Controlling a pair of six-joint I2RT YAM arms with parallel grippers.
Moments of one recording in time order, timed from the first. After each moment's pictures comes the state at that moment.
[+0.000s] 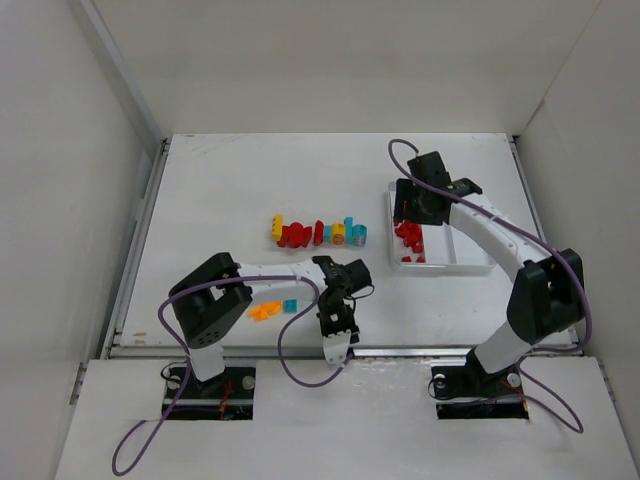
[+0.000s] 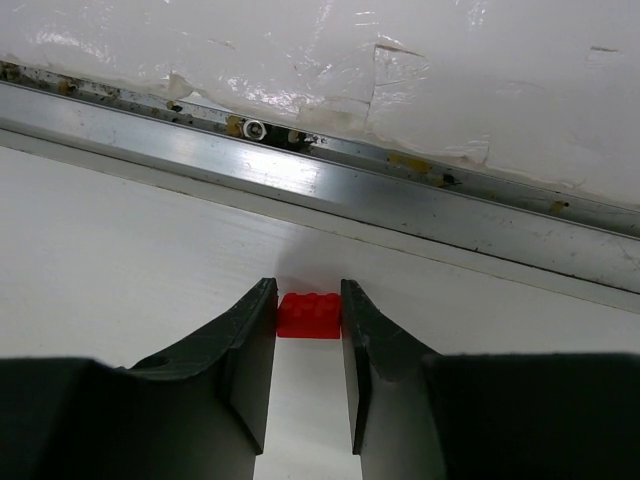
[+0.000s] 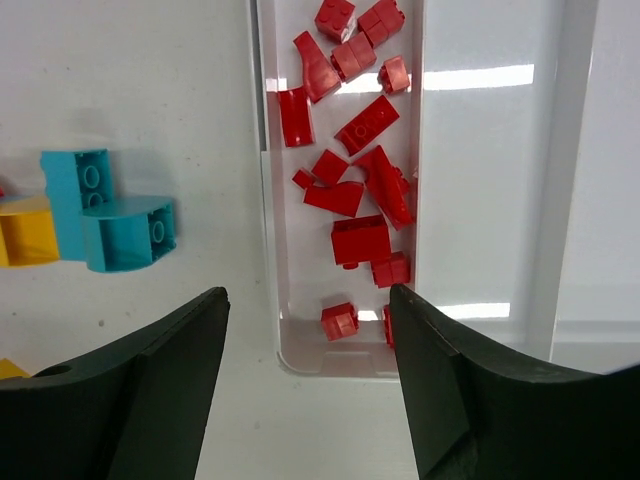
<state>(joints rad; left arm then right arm) -1.09 1.77 1.08 -0.86 0.52 1.90 0.38 1.60 1.31 -0.67 0.19 0.41</state>
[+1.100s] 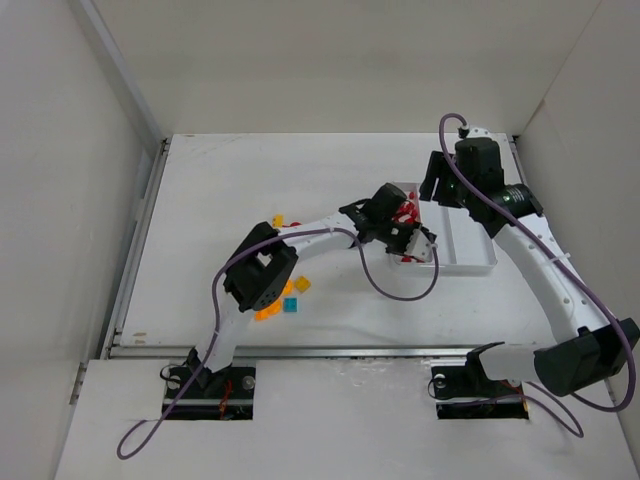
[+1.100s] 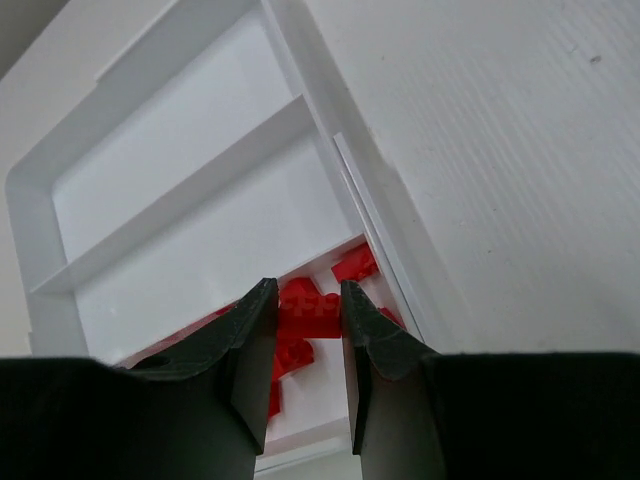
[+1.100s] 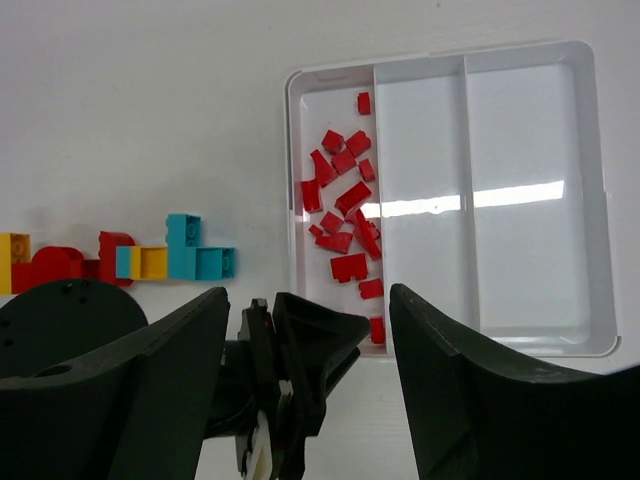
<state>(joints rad) -0.91 2.17 1.70 -0.24 0.70 1.04 0.32 1.29 1.38 -0.70 0.21 0.39</state>
